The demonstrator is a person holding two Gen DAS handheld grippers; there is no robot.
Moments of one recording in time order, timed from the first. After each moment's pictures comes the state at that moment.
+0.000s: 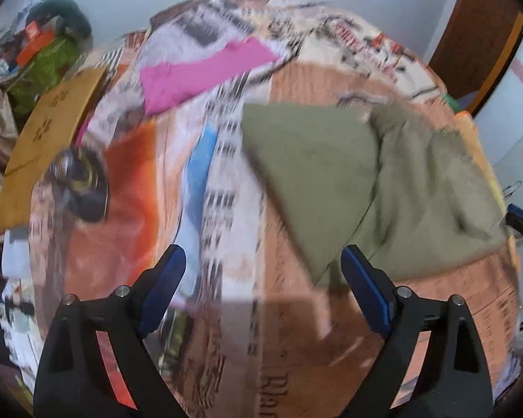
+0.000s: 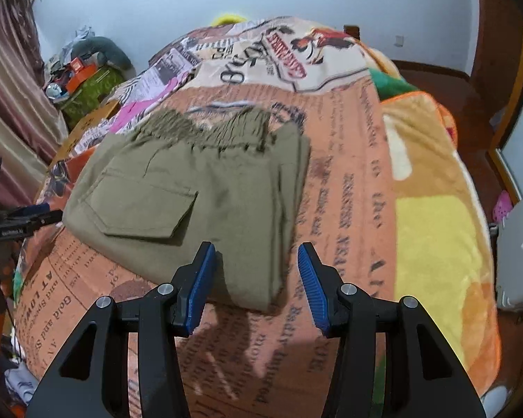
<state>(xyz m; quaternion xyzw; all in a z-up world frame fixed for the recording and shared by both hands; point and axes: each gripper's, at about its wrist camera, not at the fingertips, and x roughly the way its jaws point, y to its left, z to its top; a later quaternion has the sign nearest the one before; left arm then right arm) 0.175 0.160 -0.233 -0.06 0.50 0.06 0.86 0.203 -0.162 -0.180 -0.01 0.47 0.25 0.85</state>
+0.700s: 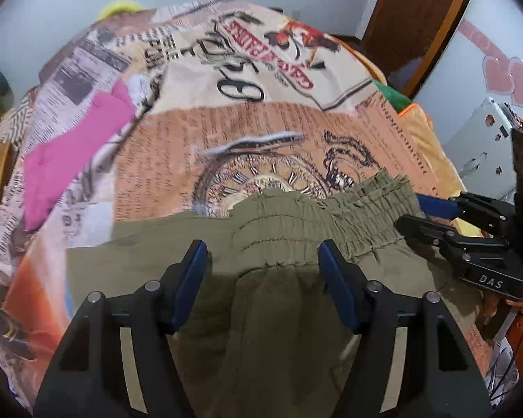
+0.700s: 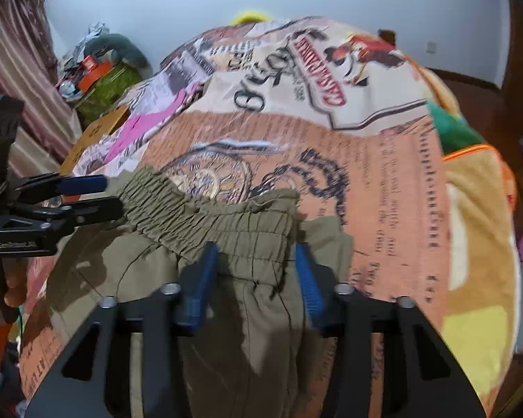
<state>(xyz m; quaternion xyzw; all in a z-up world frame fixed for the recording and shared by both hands) 0.324 0.057 -0.253 -0.02 0.53 -0.07 0.85 0.299 -0.110 -0.206 -0.01 0.48 0.31 0.82</state>
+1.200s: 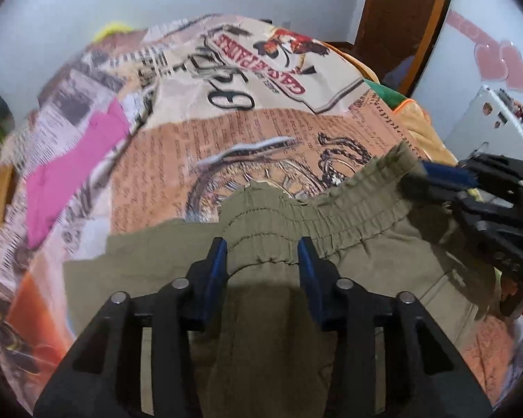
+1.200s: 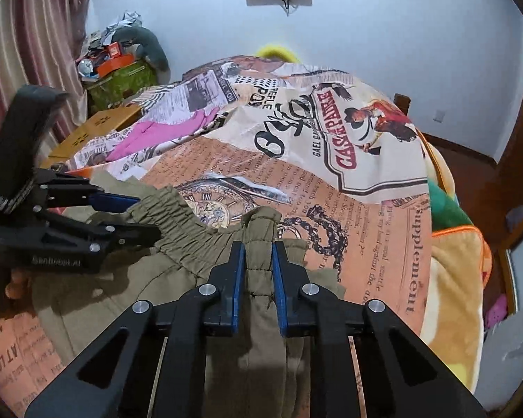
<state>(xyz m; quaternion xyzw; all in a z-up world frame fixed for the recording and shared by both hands) 0.311 0.044 -0.249 0.03 0.48 -0.07 0.87 0.290 -0.091 -0.182 -0.10 0.40 0.31 0.86</state>
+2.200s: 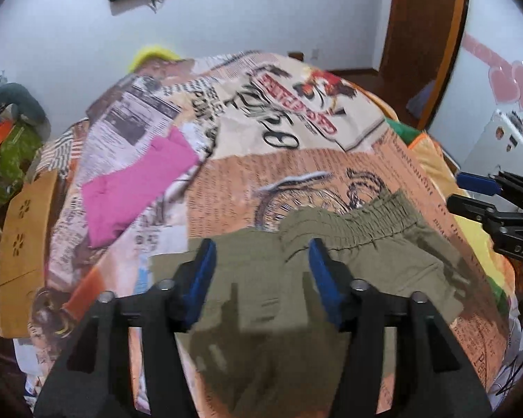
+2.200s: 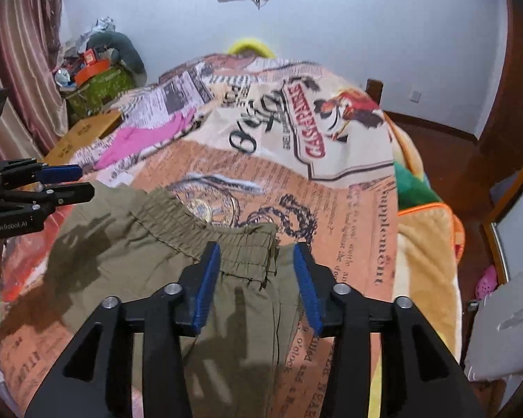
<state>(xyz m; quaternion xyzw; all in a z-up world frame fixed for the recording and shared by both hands) 0.271 0.086 -0.181 0.03 0.44 -0.01 0.90 0.270 -0.118 -0.136 -0.07 0.41 0.28 0.87</state>
